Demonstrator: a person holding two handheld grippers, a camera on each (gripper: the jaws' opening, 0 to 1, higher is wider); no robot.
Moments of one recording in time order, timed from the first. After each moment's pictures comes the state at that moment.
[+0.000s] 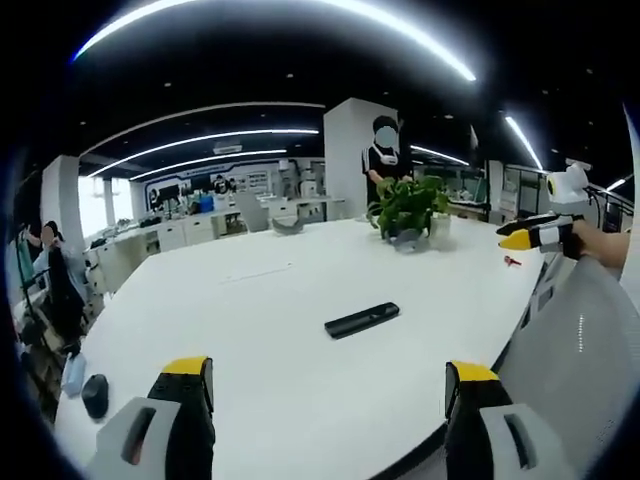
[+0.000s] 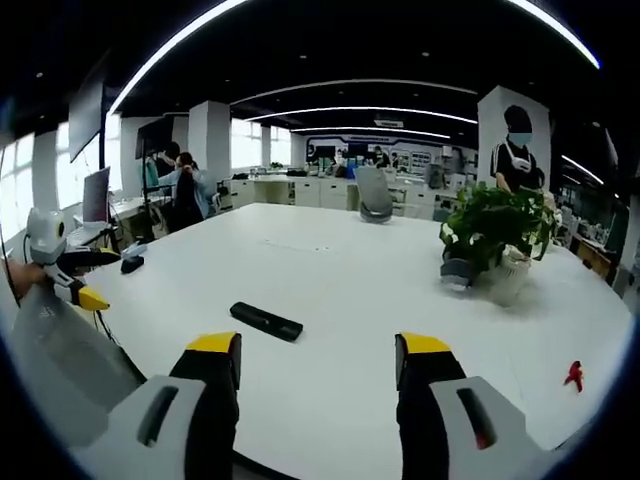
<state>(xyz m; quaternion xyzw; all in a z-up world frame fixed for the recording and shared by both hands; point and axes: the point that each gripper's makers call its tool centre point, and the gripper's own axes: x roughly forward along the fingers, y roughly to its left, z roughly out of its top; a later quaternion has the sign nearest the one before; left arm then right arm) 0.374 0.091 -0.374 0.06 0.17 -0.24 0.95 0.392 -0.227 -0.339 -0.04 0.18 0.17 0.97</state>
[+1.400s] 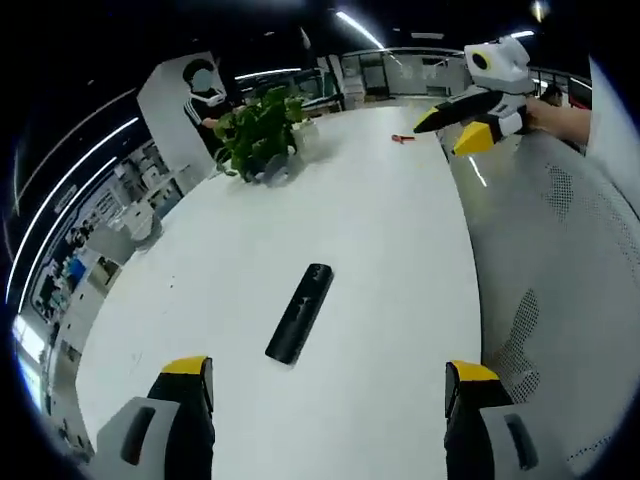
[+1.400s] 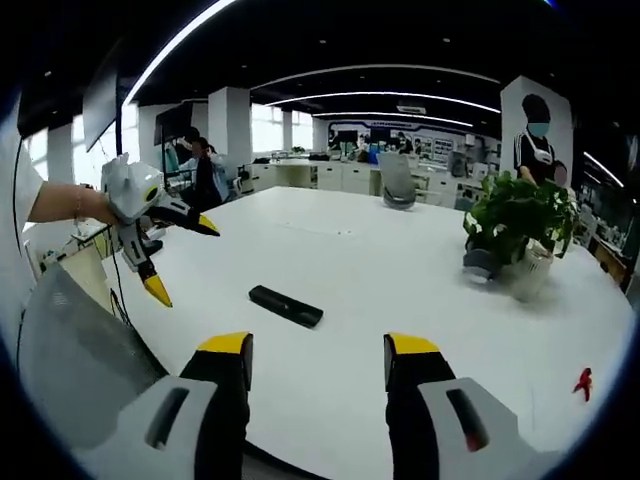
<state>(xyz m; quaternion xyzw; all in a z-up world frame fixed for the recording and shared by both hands) 0.462 -0.008 -0.415 0.32 0.28 -0.51 0.75 0.394 -0.225 -0.358 -0.05 0.21 0.21 0.95</state>
